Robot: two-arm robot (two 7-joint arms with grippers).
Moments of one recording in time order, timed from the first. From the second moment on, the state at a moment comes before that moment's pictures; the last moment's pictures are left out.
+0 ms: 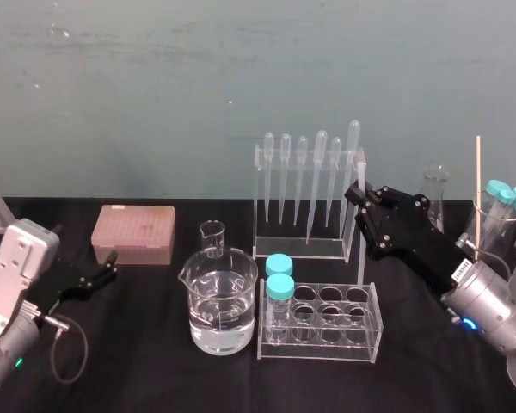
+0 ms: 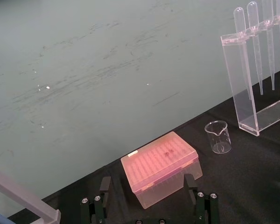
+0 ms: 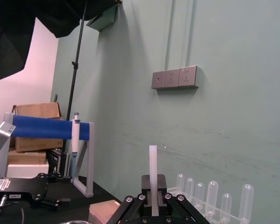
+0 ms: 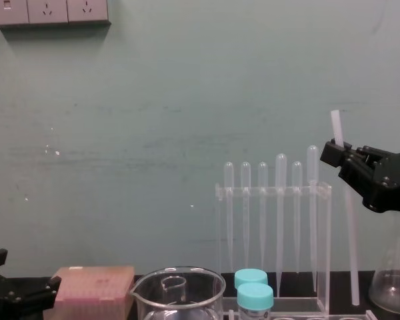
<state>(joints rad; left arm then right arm) -0.20 0.60 0.45 -1.41 -0.25 -0.12 0.03 0.29 0.41 -0.32 -1.32 0.56 -0.49 0.68</state>
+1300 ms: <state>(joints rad) -0.20 0.60 0.45 -1.41 -0.25 -0.12 0.03 0.29 0.42 -0.32 -1.33 0.56 -0.47 0.70</state>
